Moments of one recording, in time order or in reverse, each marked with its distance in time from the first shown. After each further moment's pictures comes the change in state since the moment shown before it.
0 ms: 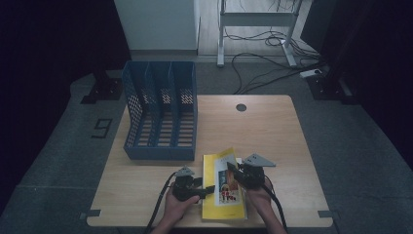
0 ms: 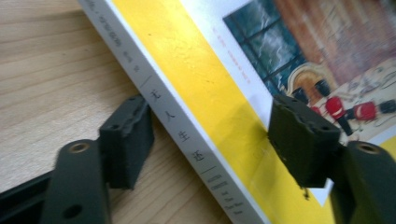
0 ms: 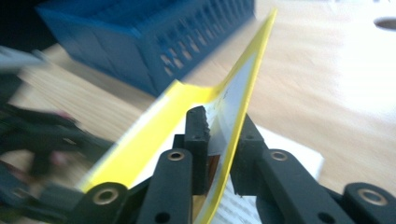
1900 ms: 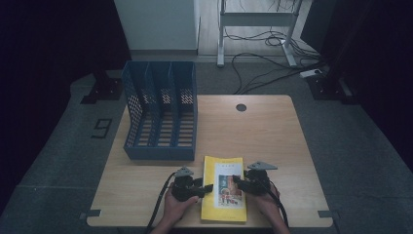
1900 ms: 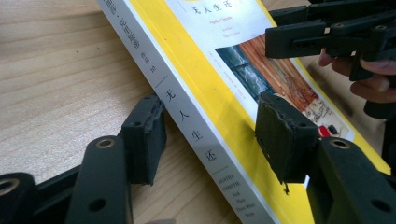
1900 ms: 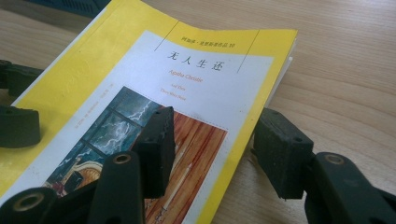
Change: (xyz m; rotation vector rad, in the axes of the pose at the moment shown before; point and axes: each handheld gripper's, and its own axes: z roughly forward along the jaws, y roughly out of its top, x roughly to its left) left arm 0.001 -0.001 -0.002 -0.007 0.010 -0.015; right arm -0.022 -0.037 0.003 0.201 -0.064 0.087
